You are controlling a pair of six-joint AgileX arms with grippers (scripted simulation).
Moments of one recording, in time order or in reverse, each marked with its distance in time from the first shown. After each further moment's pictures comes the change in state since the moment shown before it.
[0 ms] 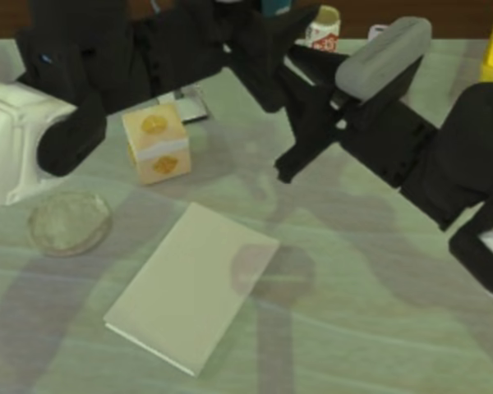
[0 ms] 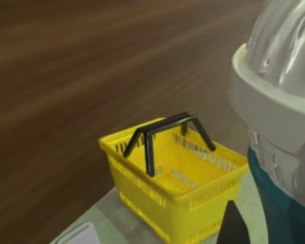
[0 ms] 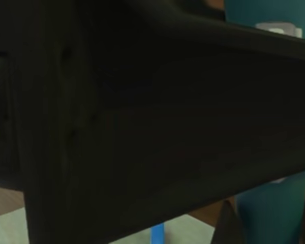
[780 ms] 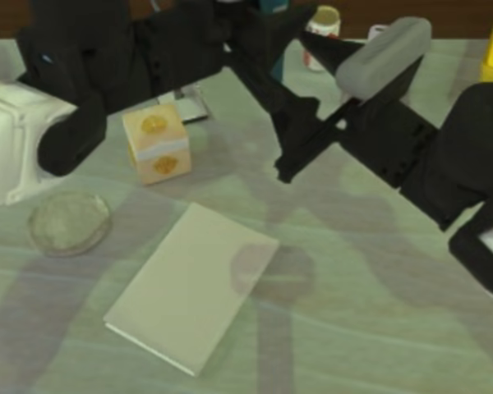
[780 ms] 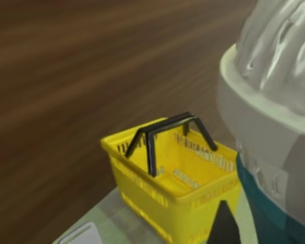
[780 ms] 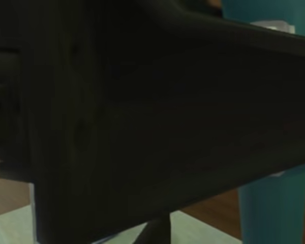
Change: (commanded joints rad) left arm 0.000 0.000 0.000 0.000 0.000 0.000; right arm 0.000 0.000 0.000 0.000 0.000 0.000
